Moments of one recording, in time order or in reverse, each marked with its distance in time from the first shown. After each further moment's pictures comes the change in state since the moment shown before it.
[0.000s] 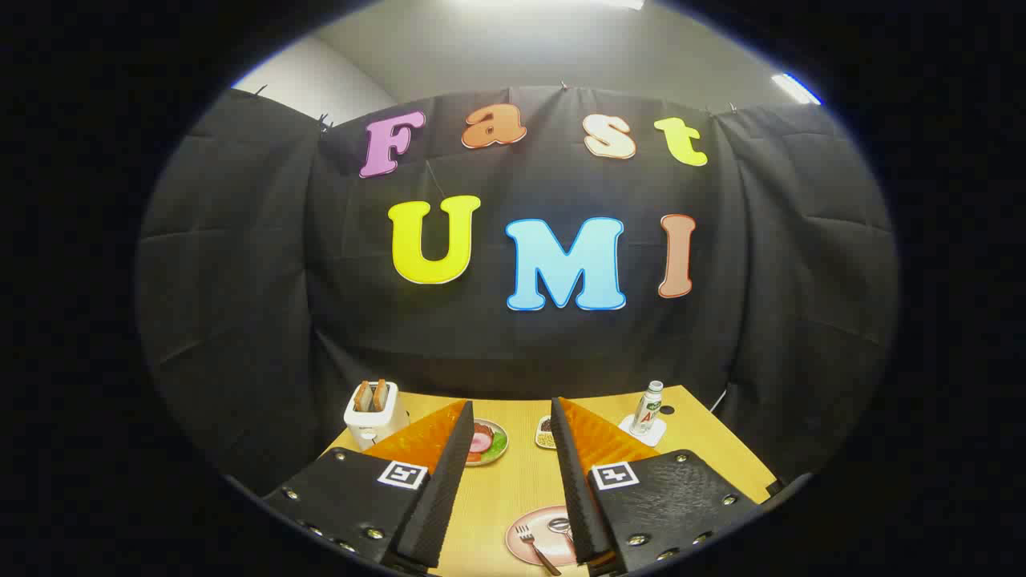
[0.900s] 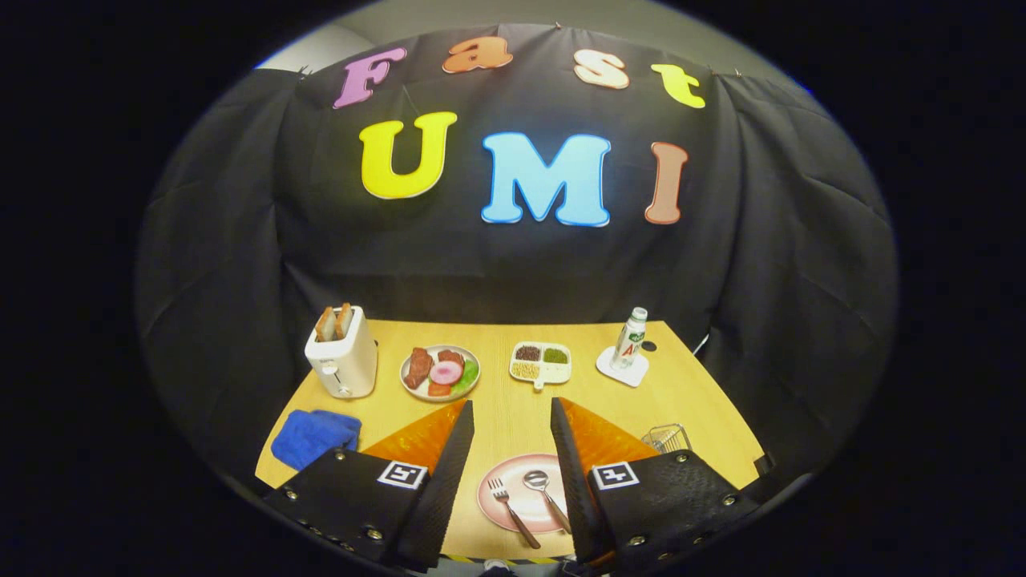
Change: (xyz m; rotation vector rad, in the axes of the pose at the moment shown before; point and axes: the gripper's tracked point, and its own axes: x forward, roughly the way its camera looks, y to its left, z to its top) arm 0.024 -0.033 -0.112 -0.018 0.337 -0.073
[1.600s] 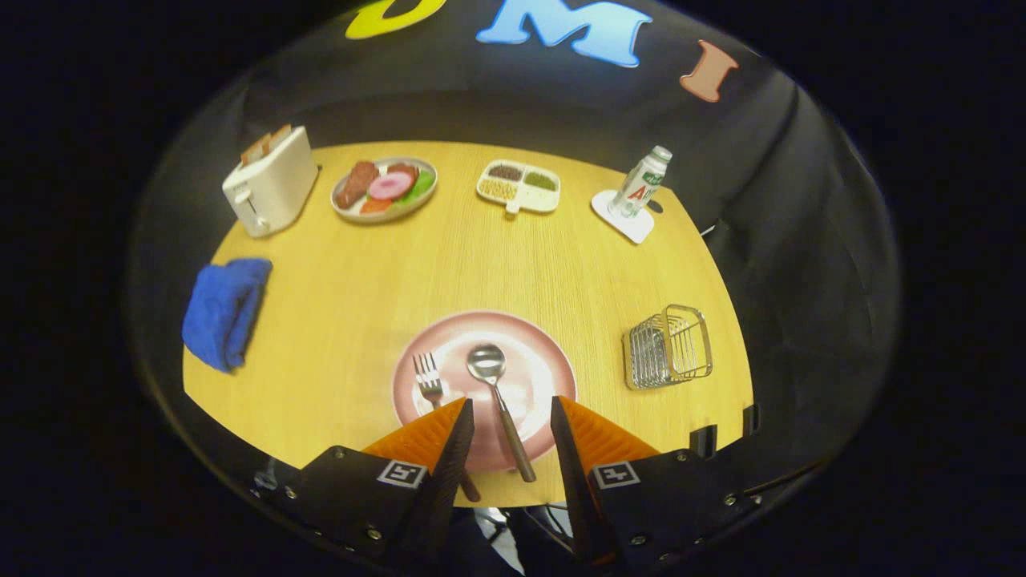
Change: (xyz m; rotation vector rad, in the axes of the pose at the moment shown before) arm 0.078 -0.053 -0.184 -0.196 0.611 -0.093
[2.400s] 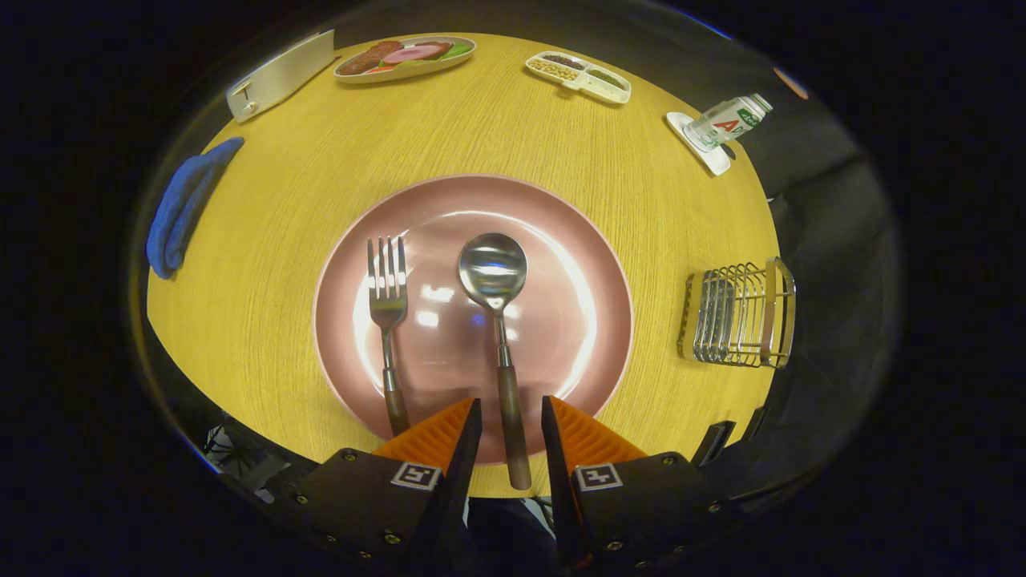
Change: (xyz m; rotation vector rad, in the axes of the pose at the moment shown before) arm 0.085 0.009 -0.055 -0.153 0.280 0.052
